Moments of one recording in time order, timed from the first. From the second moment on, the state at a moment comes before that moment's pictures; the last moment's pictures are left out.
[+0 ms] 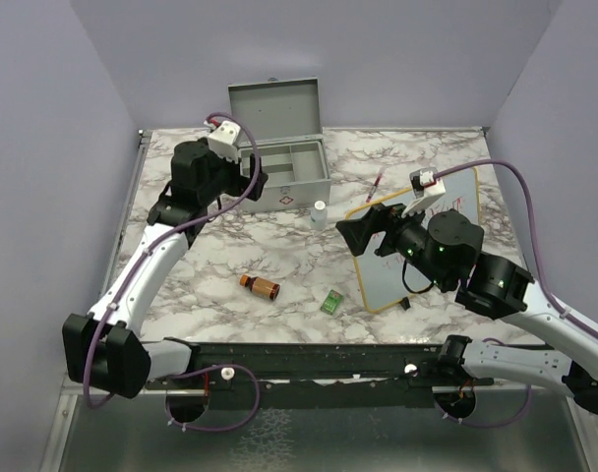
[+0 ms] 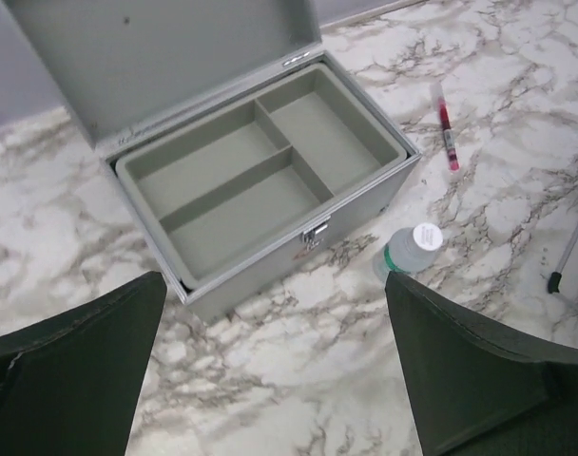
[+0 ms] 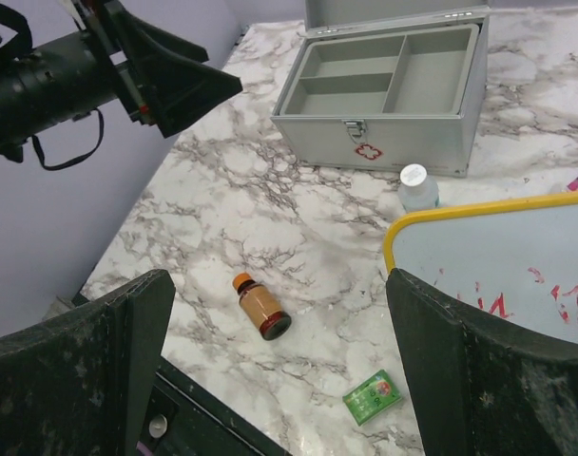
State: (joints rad) left arm -0.27 1.29 1.14 -0.12 0.25 0.03; right arm 1.03 0.89 1.11 -0.39 0.43 0.48
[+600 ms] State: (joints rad) left arm -0.25 1.02 0.76 -0.47 0.14 -0.81; right arm 1.03 0.87 1.11 -0.47 0.44 0.51
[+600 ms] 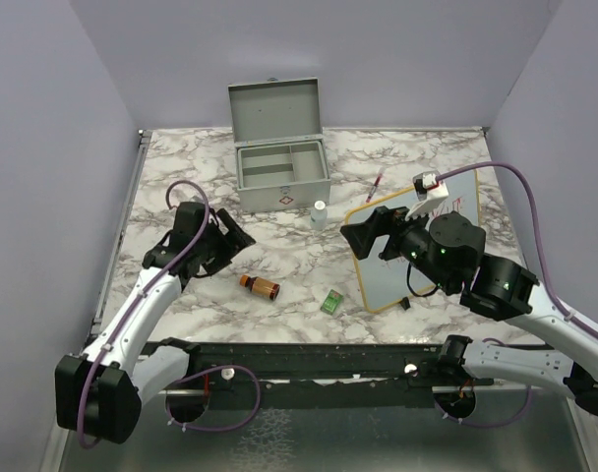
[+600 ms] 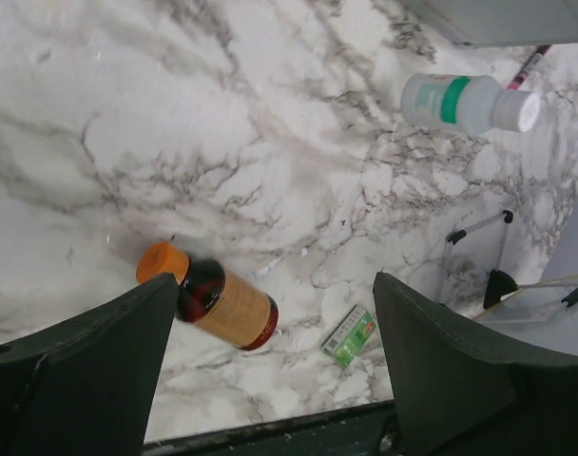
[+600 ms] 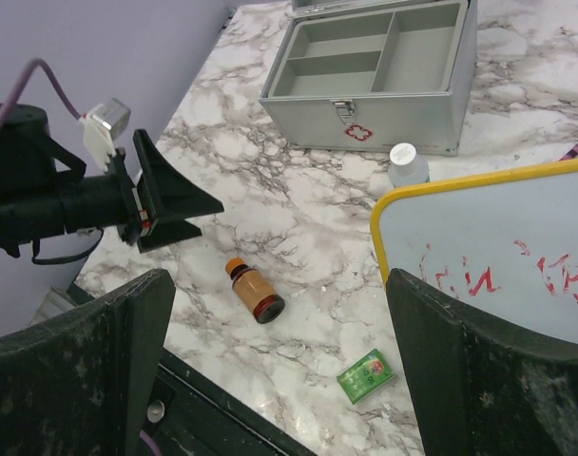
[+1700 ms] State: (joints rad) left arm -0.48 1.19 0.65 -0.64 0.08 -1.42; right arm 1.03 0.84 1.09 -0.46 0.45 0.51
